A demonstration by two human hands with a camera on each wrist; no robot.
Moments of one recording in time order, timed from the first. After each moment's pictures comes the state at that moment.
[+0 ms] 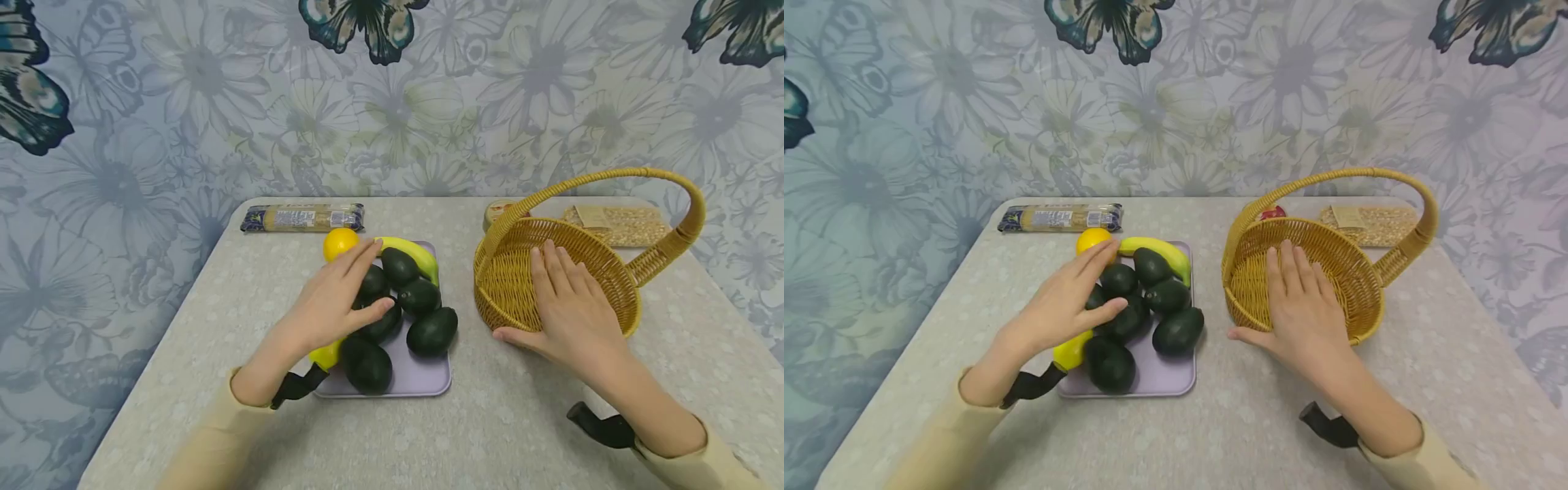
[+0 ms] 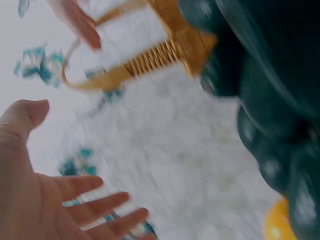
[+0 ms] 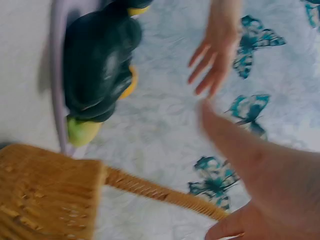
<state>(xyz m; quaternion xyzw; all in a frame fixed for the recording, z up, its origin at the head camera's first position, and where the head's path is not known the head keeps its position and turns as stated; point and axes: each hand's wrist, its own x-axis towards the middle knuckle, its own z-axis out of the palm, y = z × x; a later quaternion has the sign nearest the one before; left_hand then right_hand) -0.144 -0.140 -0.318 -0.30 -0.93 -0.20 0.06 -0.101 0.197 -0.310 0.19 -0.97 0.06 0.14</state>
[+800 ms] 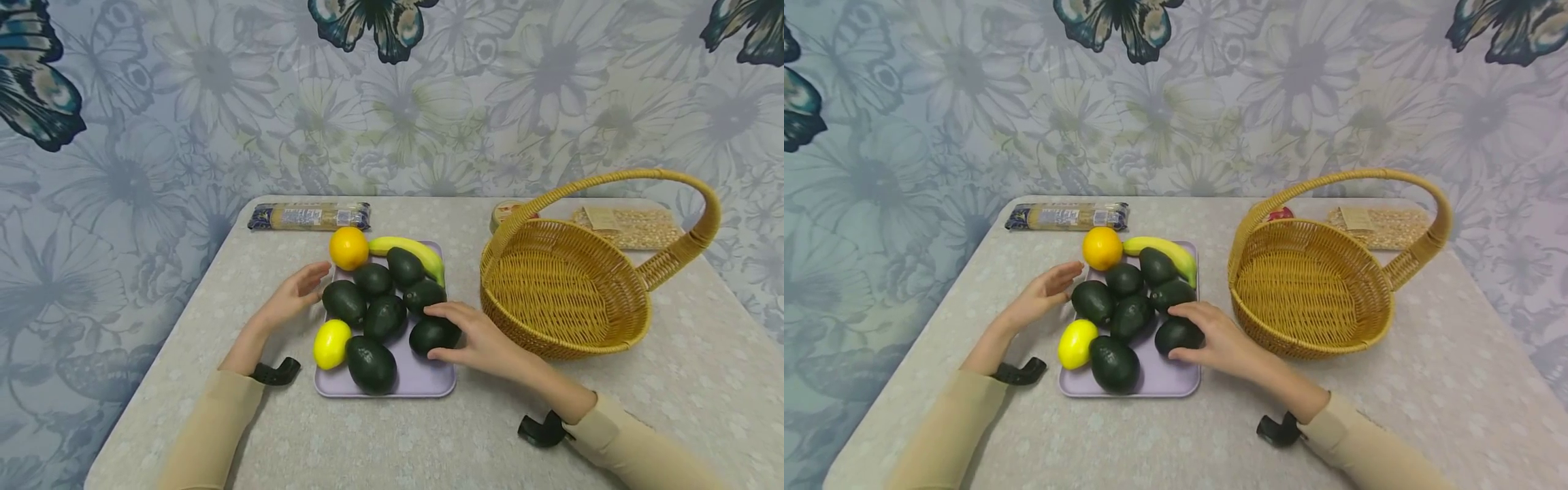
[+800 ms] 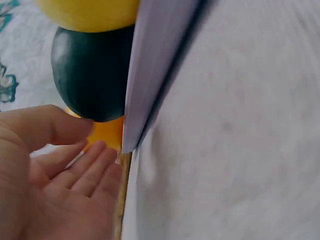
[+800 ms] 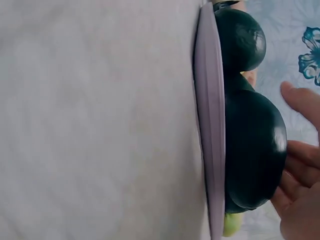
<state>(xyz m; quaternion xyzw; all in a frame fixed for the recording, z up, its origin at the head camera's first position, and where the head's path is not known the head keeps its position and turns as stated) -0.207 -0.250 -0.430 -0.21 -0.79 -0.57 -0.09 -0.142 0.127 -0.409 0.41 -0.84 0.37 0.05</state>
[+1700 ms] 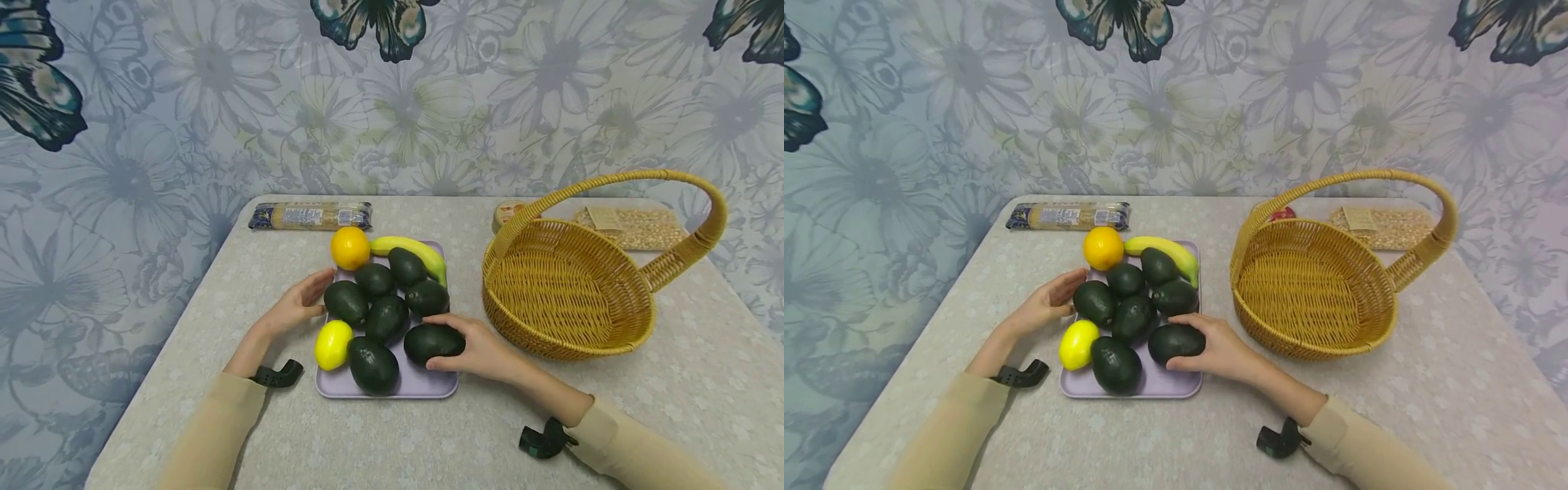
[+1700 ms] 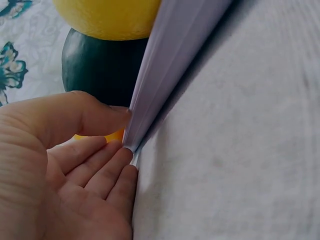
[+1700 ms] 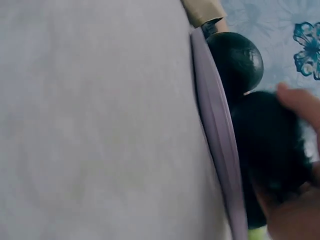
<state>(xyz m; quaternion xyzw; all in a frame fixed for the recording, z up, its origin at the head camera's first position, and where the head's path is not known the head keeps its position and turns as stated) -0.205 -0.252 -0.444 -0.22 -0.77 -0.59 -0.14 -0.137 0.124 -0.418 0.31 -0.84 0.43 -0.07</state>
